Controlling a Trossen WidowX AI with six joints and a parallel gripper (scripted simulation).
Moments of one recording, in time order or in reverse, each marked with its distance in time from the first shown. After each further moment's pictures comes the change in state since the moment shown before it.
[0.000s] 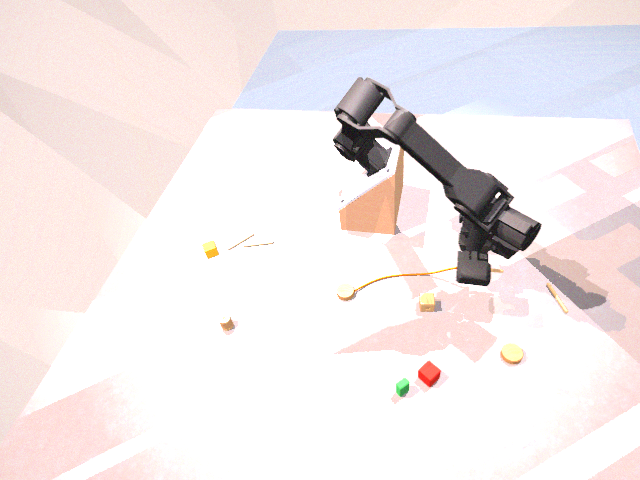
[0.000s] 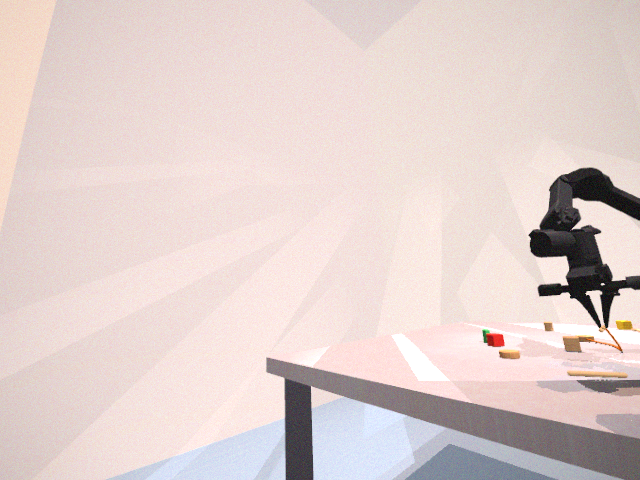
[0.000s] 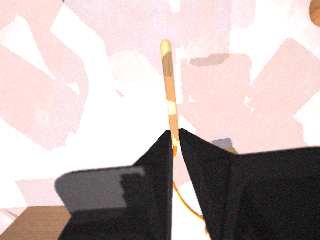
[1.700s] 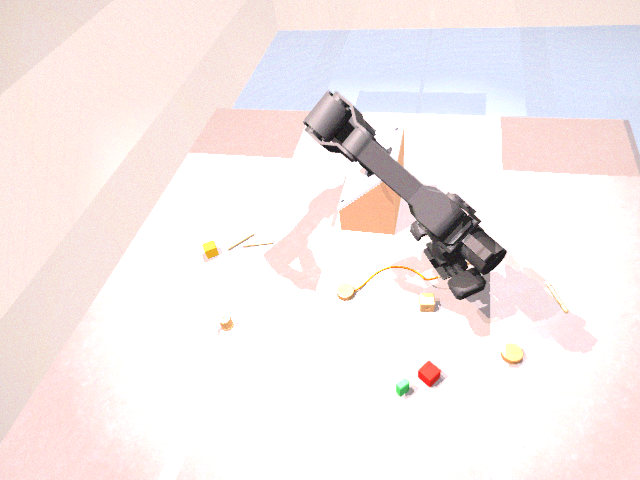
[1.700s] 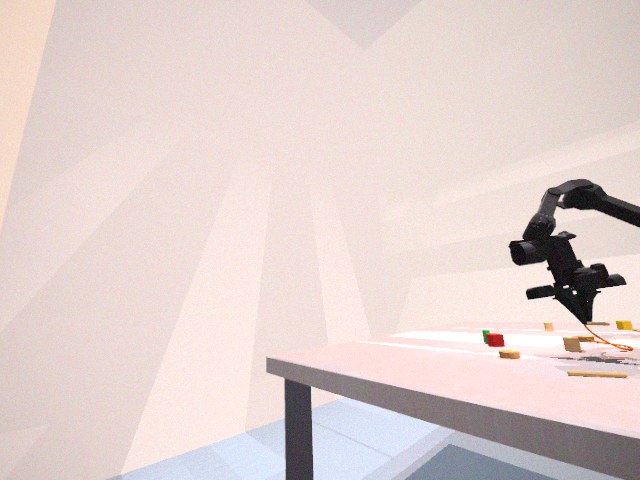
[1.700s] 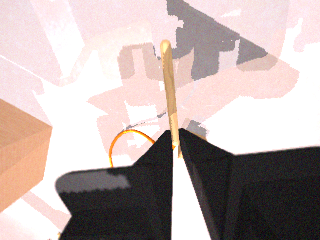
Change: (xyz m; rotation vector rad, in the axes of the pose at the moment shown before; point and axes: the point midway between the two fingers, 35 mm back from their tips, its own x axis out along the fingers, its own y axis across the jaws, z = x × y) arm -0.002 -0.033 -0.055 -0.611 -0.008 0.104
